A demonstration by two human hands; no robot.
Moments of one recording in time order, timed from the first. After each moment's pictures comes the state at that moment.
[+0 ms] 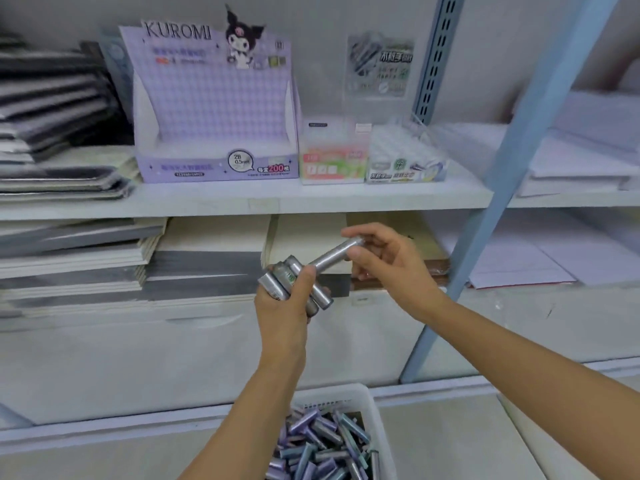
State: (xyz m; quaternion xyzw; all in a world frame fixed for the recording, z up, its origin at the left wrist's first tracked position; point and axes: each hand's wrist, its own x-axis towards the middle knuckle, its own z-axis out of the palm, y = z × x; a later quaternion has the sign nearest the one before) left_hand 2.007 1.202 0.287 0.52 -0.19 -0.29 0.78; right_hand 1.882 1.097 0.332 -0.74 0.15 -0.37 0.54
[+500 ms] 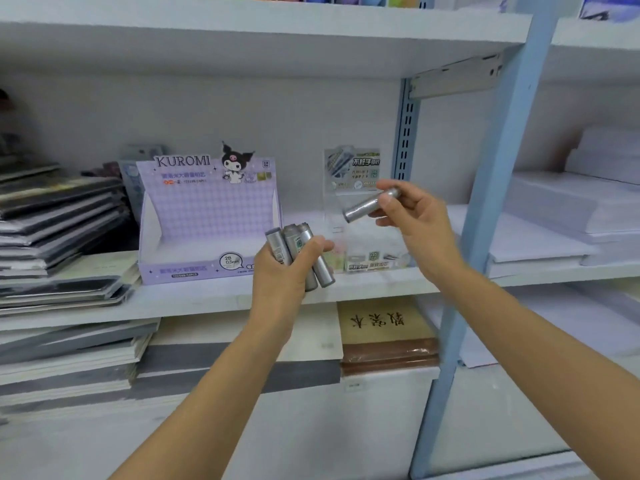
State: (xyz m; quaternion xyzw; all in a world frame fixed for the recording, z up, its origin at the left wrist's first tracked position) left_hand 2.020 1.157 0.441 0.52 -0.40 -0.23 0.72; right_hand 1.876 1.024 0.475 -0.69 0.18 -0.55 0.43
